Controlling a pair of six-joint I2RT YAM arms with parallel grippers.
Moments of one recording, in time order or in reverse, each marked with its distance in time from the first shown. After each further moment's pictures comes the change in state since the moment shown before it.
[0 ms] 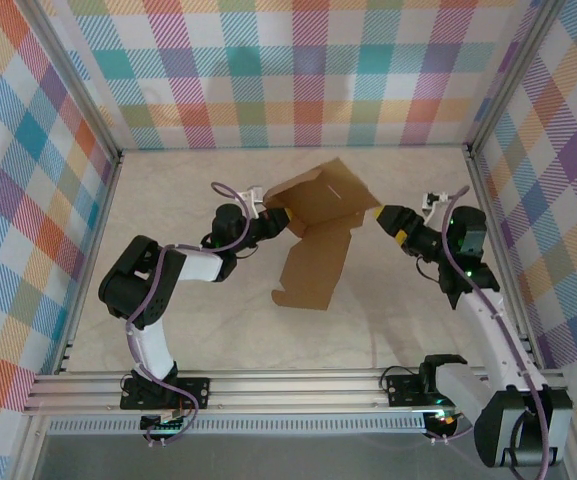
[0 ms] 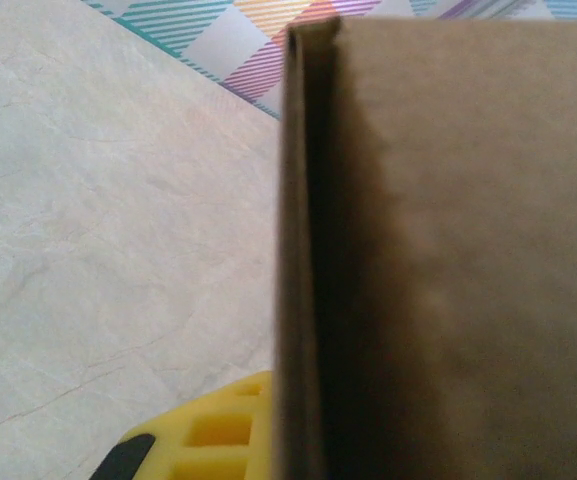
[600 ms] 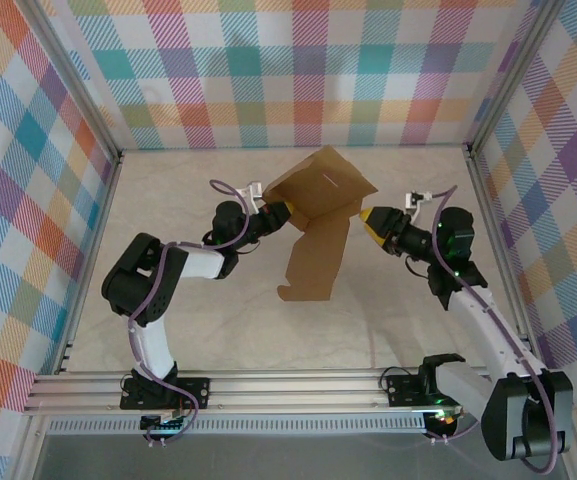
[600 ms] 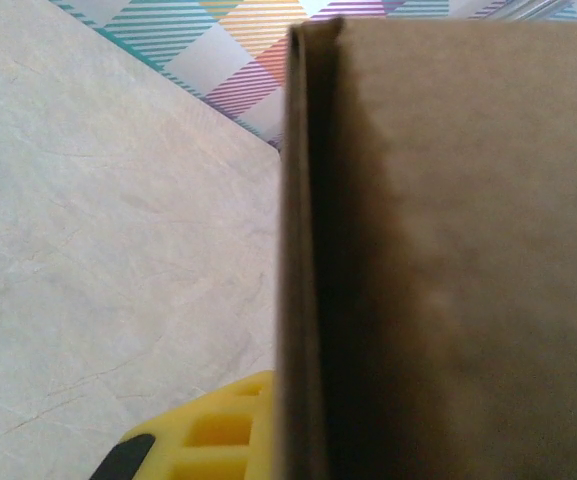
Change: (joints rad) left arm 0.001 0.030 0.029 0.045 0.005 -0.078; right arm 0.112 0.071 -0.013 0.220 -0.106 0.180
